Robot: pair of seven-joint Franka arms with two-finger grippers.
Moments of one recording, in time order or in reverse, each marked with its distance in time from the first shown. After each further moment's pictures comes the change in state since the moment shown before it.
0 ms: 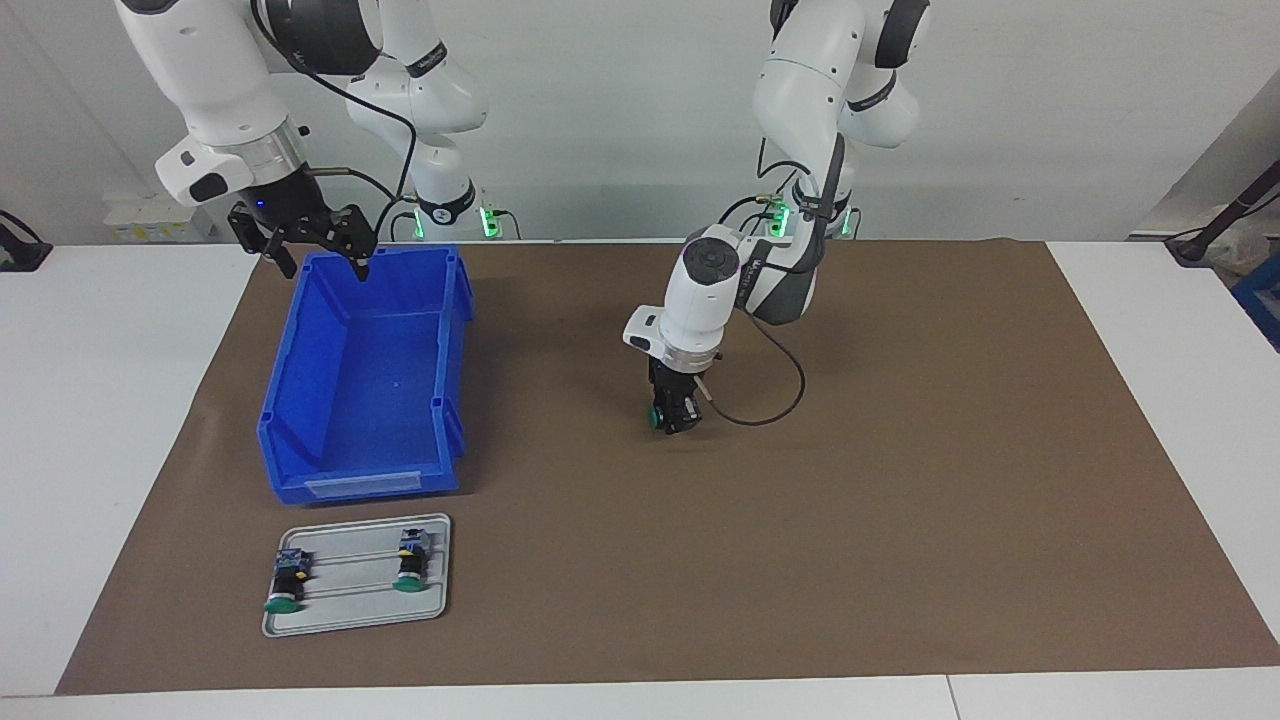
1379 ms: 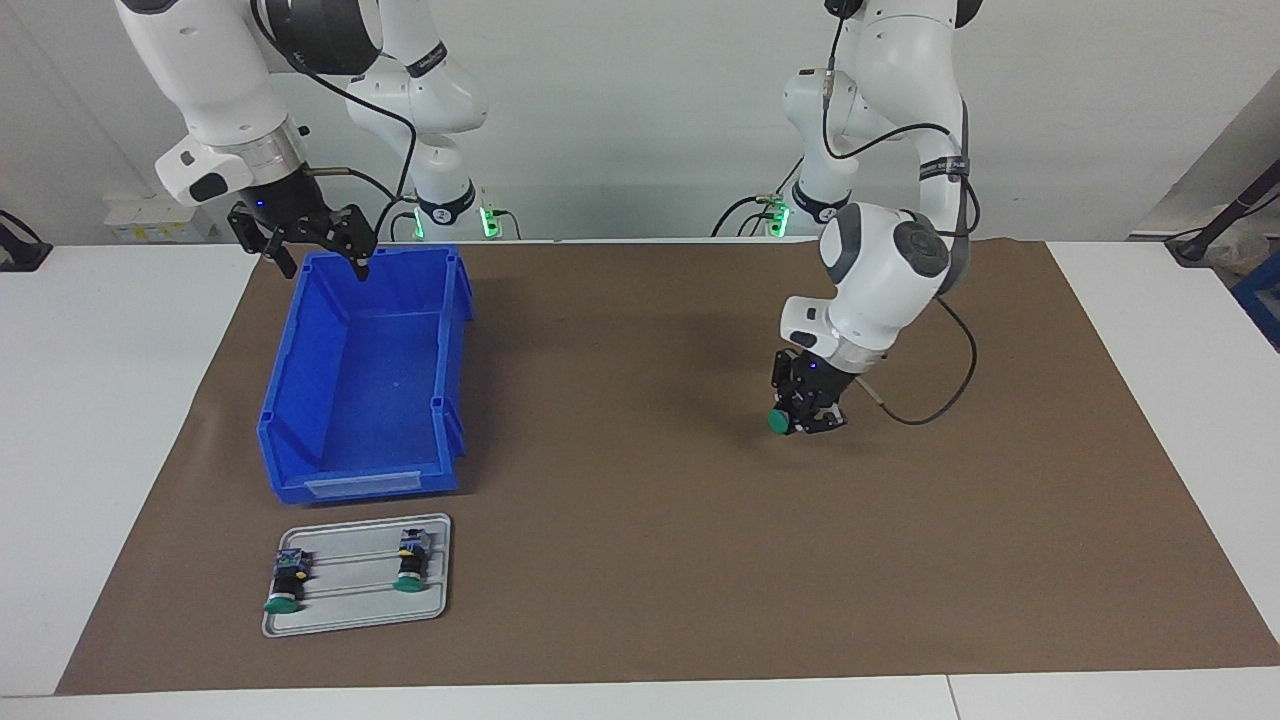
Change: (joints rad) left arm 0.347 -0.187 0.026 -0.069 -0.263 -0.143 0.427; right arm 0.000 0.000 0.000 0.000 0.000 0.000 0.000
